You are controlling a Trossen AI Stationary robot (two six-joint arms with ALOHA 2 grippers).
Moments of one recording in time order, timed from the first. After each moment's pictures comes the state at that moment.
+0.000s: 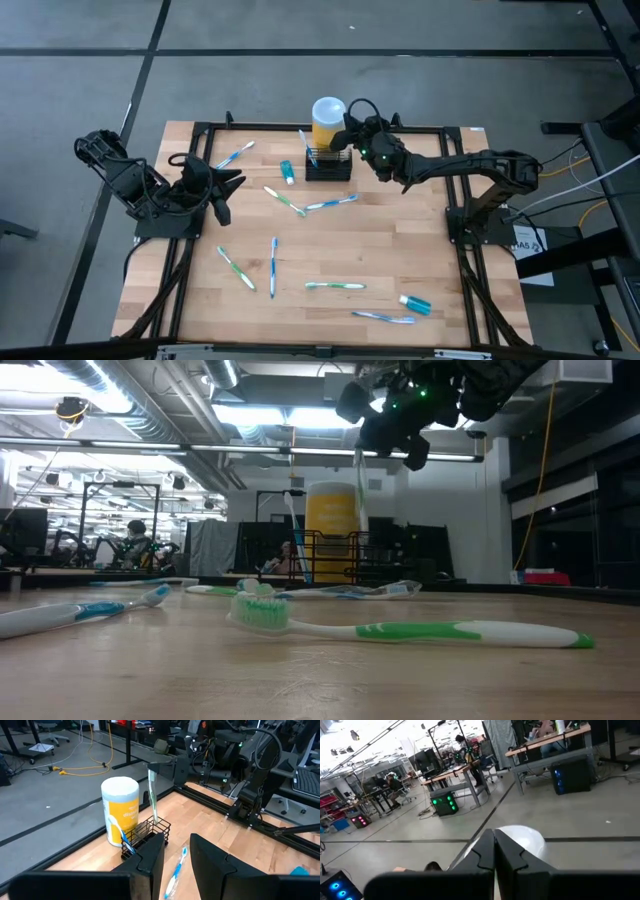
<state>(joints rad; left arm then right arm) -0.65 0.98 1.26 -1.04 -1.17 -0.90 -0.22 1.60 0.95 0.62 0.80 0.43</state>
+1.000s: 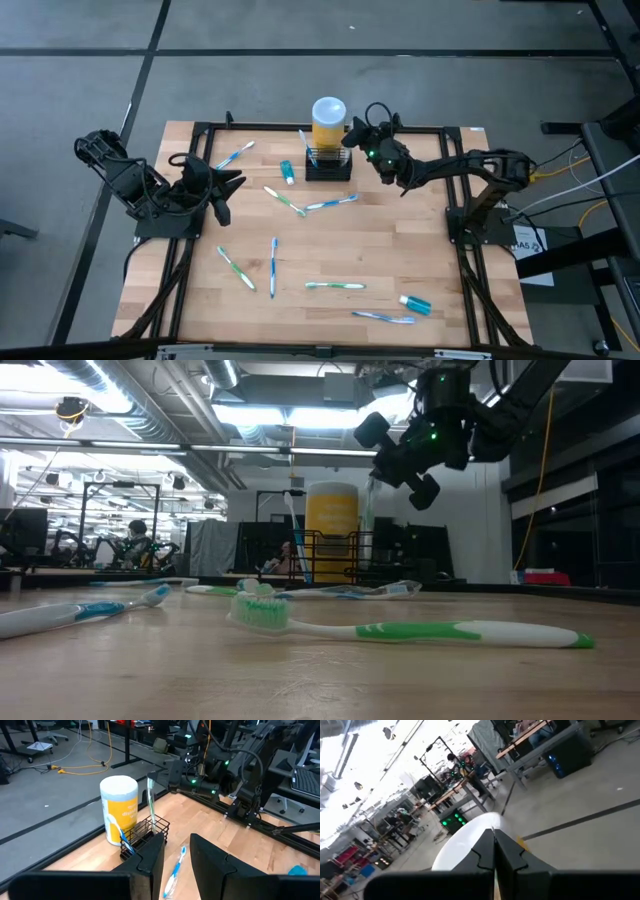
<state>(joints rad) -0.65 0.98 1.26 -1.04 -1.16 -0.90 -0.29 1.68 0.76 0.95 0.79 0.69</state>
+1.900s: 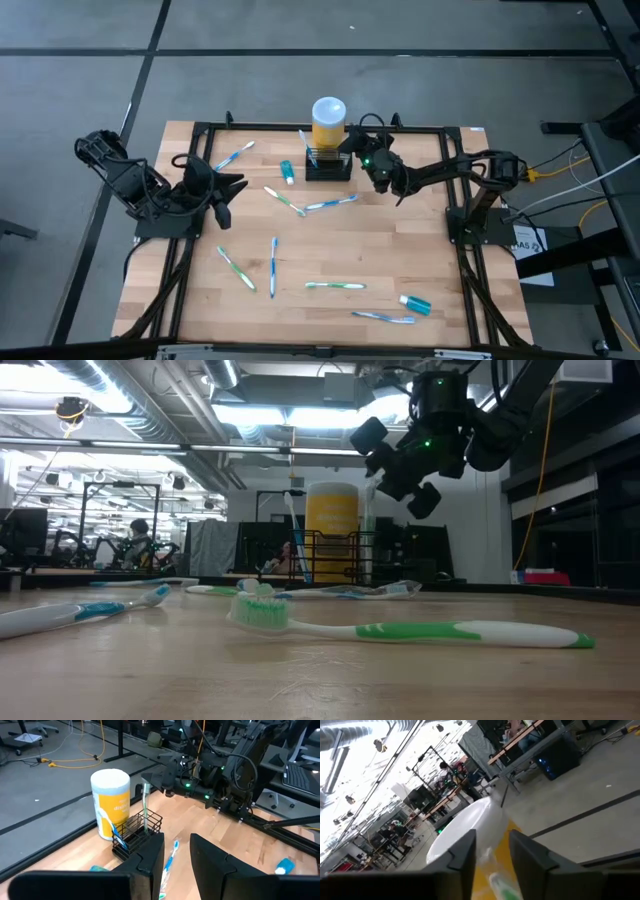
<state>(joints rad) -0.65 0.99 1.26 -1.02 -1.11 -0.90 -0.22 1.75 0.76 1.02 0.93 0.73</state>
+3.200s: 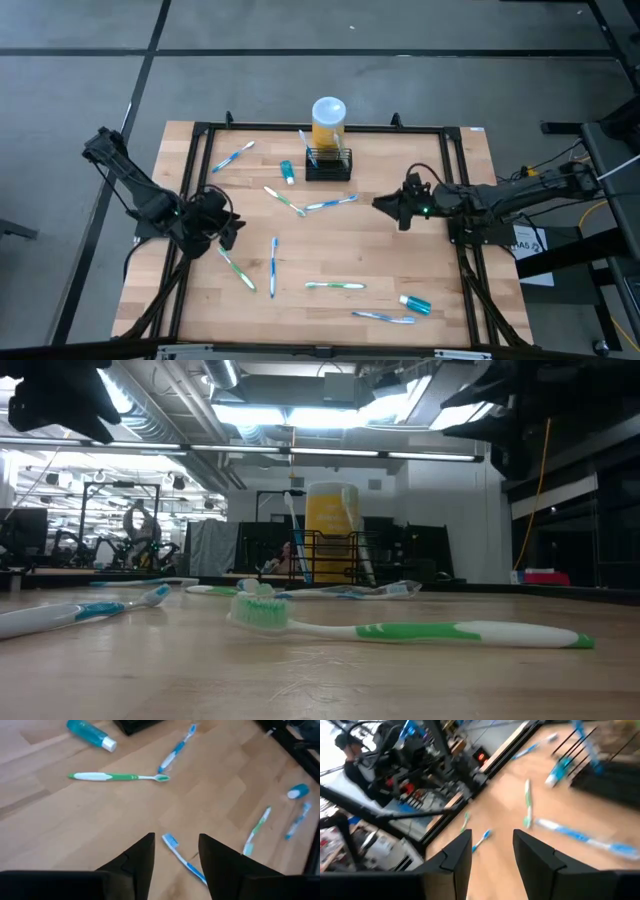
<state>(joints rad) -0.71 0.90 0.79 -0.99 -0.73 -1.48 0.21 0.85 0.42 0.19 0.29 0.86</state>
